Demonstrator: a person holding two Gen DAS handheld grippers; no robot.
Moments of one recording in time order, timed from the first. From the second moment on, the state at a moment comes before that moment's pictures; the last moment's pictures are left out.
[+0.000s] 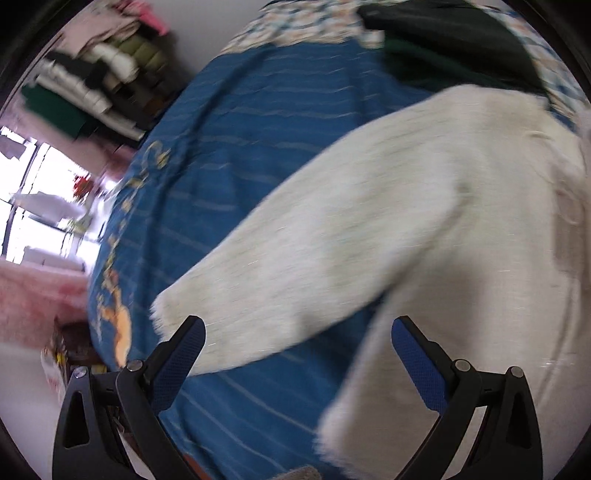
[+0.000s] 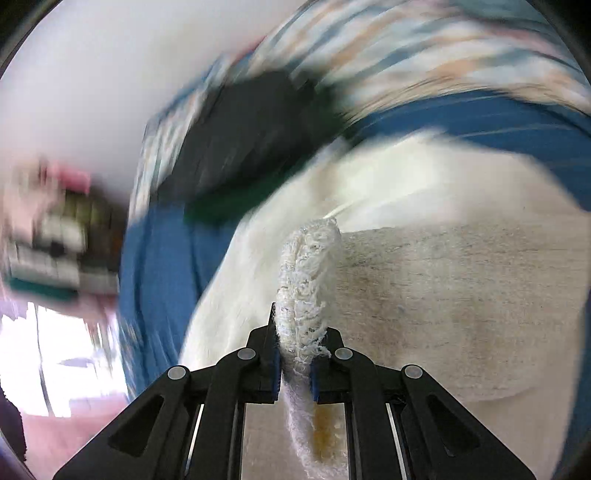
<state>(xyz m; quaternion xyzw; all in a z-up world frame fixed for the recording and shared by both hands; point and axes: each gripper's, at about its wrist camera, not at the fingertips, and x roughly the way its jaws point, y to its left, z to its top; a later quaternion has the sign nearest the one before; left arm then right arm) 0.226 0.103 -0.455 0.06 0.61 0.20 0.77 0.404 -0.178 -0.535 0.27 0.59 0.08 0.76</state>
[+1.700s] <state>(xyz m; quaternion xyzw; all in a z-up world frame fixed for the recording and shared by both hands) 0.308 0.242 -0.377 -0.03 0.40 0.19 0.90 0.367 -0.128 -0.576 0.05 0.65 -0.11 0.75</state>
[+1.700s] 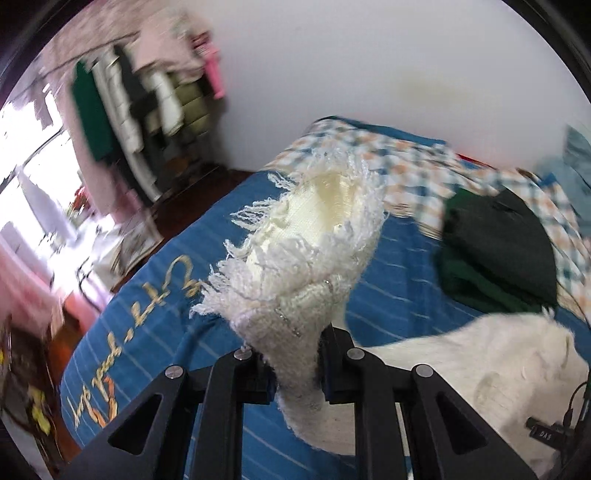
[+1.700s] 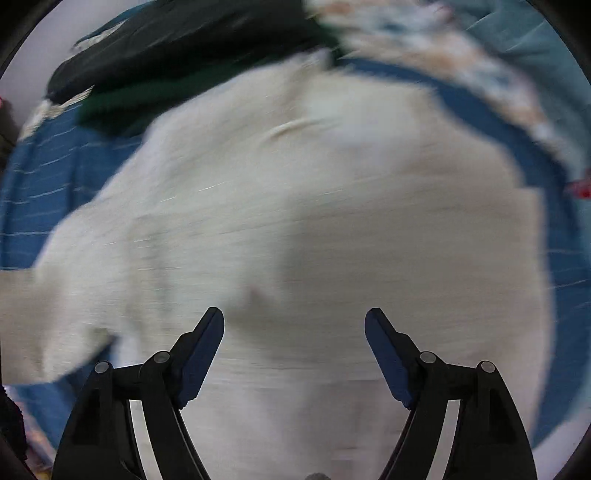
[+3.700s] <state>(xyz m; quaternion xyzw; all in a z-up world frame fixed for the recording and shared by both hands) 0.259 0.065 -0.489 -0.04 0.60 0.15 0.78 0.341 -0.409 -0.521 0.22 0.56 -0.07 0.80</state>
